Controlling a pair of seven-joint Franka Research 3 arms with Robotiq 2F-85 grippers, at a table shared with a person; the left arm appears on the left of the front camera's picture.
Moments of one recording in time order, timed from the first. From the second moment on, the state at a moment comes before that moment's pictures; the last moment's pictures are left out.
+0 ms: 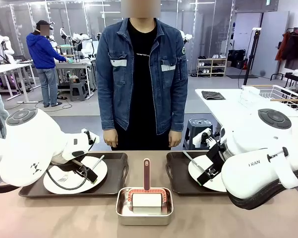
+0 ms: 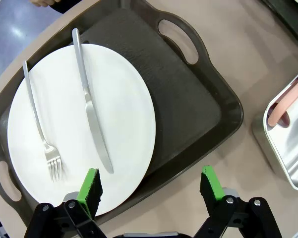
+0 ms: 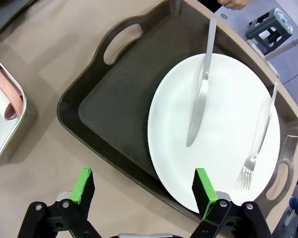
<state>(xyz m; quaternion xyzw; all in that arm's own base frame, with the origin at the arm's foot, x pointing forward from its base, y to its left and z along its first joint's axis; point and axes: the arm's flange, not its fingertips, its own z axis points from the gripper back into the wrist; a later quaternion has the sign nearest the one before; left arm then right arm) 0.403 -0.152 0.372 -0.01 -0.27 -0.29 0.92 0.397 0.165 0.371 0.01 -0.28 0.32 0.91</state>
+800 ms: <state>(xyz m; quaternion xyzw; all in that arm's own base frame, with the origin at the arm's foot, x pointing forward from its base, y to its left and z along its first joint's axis) 0.435 -0.101 0.492 -0.24 -0.20 -0.32 0.89 0.444 0.127 0.503 0.26 -0.22 0.33 0.88</state>
